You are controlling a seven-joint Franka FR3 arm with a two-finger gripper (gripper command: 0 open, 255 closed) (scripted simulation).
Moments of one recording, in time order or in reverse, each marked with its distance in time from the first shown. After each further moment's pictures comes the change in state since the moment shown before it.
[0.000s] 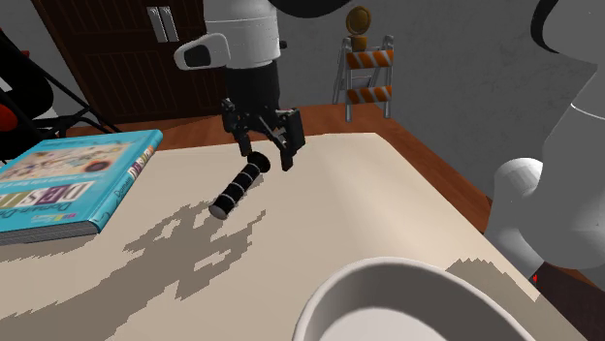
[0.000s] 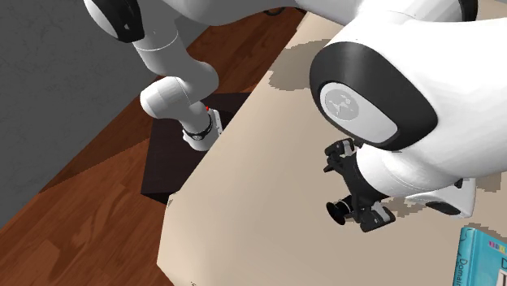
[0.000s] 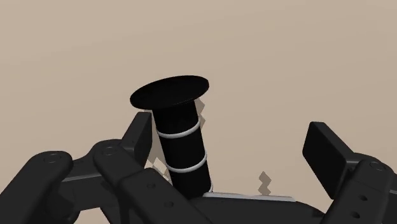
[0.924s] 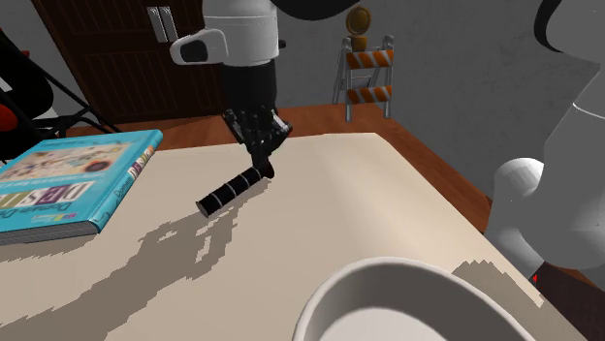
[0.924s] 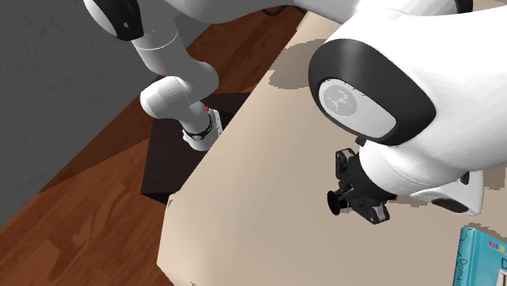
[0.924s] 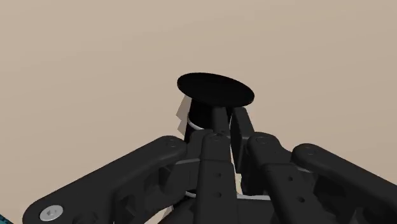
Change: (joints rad) arm 0.003 -0.012 0.002 -0.016 -0.003 0.055 0.009
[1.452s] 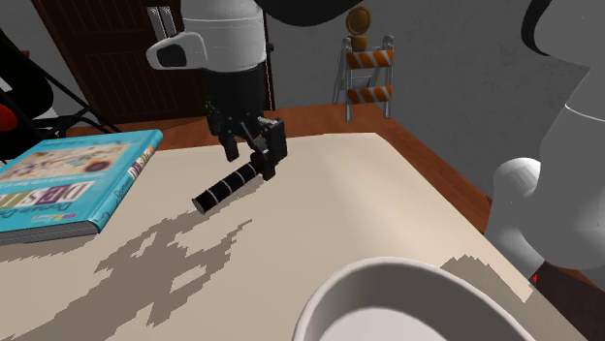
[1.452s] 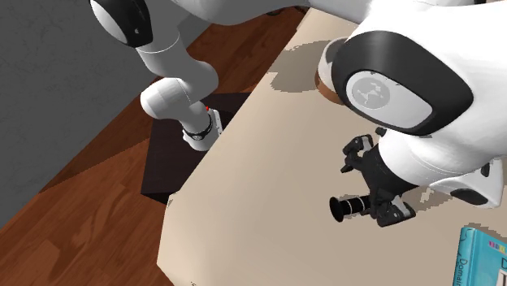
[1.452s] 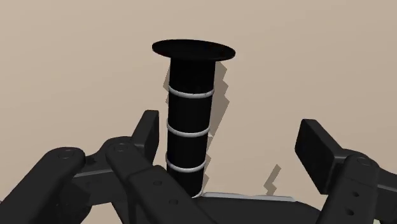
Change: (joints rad) arm 0.026 0.048 0.034 0.056 -0.044 -0.010 0.125
